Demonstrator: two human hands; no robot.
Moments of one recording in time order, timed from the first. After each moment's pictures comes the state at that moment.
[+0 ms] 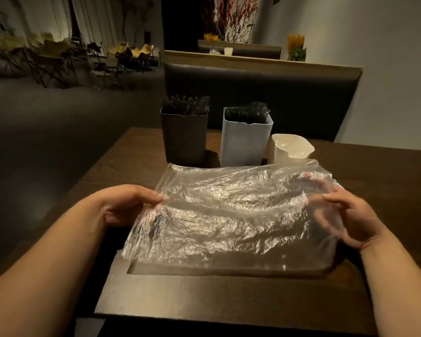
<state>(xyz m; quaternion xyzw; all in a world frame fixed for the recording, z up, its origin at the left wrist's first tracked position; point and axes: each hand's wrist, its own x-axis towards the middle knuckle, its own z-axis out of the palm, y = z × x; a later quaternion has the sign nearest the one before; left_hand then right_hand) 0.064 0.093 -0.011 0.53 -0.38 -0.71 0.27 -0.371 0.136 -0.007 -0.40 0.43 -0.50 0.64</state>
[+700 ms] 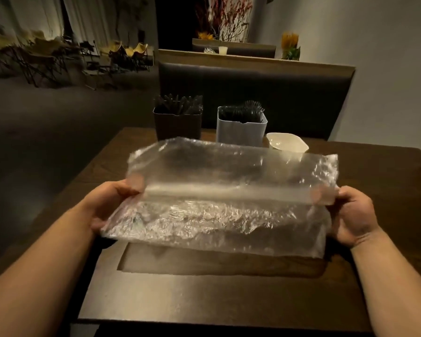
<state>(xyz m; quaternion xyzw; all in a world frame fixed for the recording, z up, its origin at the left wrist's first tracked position) 0.070 0.100 -0.019 0.41 -0.33 -0.73 0.44 -0.378 0.128 -0.019 -0.34 0.38 -0.58 0.64</state>
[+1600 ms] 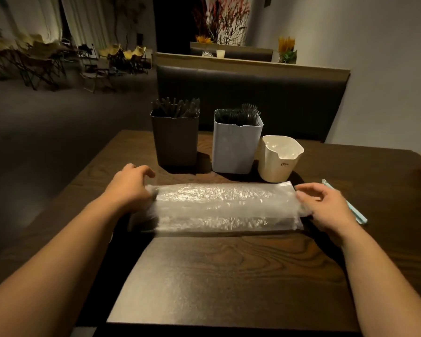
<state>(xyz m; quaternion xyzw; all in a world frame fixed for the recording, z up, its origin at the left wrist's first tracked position) 0.032 0.080 0.005 0.72 -0.65 -0.18 0.19 -0.364 0.119 -0.013 -0.52 0.67 -0.42 0.32</state>
